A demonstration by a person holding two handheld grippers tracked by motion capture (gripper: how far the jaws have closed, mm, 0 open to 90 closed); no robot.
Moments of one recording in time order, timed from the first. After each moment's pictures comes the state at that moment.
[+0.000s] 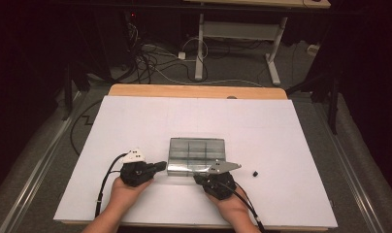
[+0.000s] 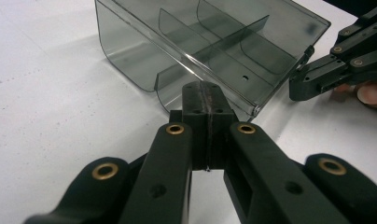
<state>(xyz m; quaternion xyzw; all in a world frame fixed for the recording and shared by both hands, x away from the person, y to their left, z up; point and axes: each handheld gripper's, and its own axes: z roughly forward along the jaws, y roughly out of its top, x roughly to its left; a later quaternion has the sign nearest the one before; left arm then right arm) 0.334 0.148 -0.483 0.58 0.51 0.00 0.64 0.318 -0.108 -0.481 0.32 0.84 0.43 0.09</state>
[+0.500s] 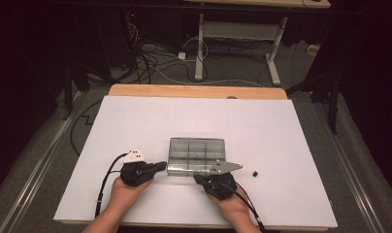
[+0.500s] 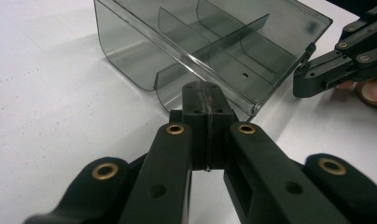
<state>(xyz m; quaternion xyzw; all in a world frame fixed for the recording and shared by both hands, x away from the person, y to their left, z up) 0.334 0.147 -0.483 0.58 0.51 0.00 0.64 0.317 -0.110 -0.479 0.32 0.84 0.44 0.09</state>
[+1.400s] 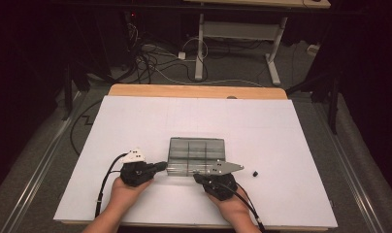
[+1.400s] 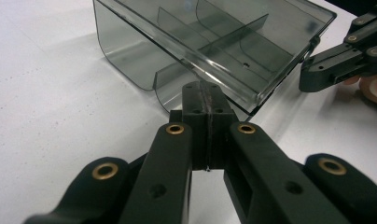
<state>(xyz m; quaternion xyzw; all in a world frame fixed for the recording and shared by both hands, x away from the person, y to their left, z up) 0.334 0.148 -0.483 0.58 0.51 0.00 0.64 0.314 -0.110 -0.474 0.31 0.83 0.45 0.10</state>
